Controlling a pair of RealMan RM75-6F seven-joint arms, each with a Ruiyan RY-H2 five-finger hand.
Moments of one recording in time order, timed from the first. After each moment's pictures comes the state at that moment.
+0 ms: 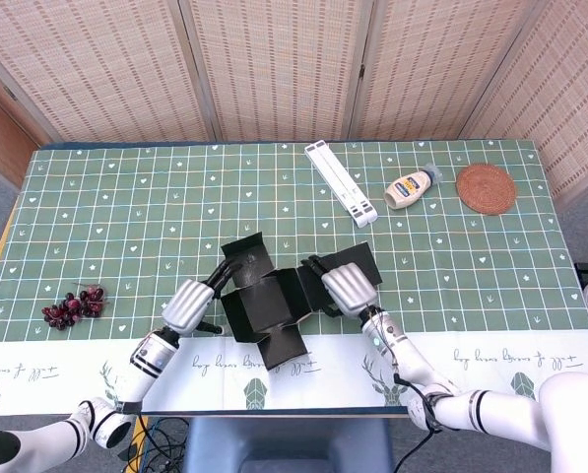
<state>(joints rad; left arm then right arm) -0.65 -1.78 -0.07 -1.02 1.57 1.19 -0.27 0.80 -1.64 0.16 -1.39 -1.13 0.90 -0.35</state>
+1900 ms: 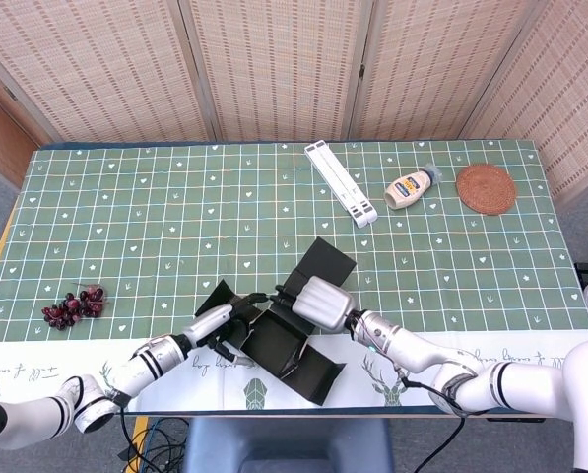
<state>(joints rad) -0.82 -1.62 0.09 -1.15 1.67 0.93 -1.07 0.99 -1.41 0.04 -1.54 -1.46 0.74 -0.37</state>
